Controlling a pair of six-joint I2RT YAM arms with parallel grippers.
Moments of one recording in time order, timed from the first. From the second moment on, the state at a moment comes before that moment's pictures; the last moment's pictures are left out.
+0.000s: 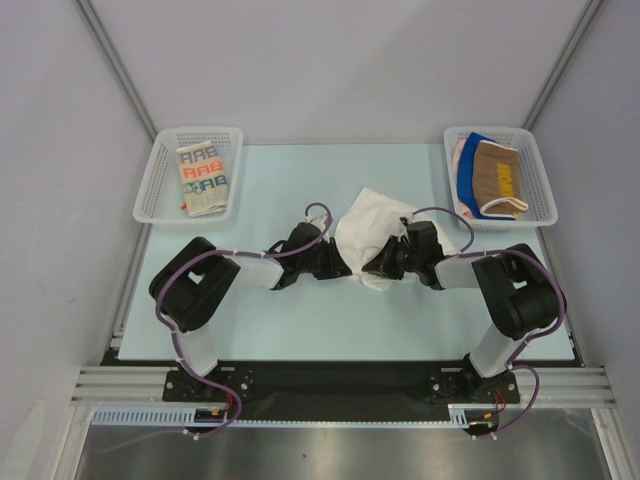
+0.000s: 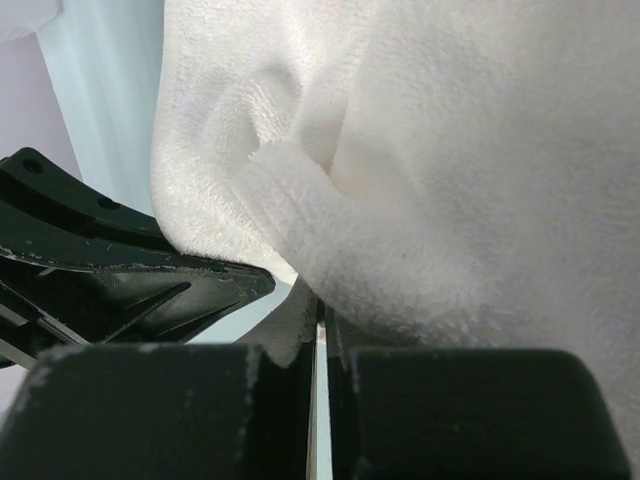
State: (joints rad) left arm -0.69 1.81 0.82 0.34 0.27 -0.76; right arm 0.38 1.69 0.63 0.36 -0.45 0.84
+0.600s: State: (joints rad) left arm -0.69 1.78 0.85 0.20 0.17 -0.76; right arm 0.39 1.68 0.63 0.35 -0.43 0.82
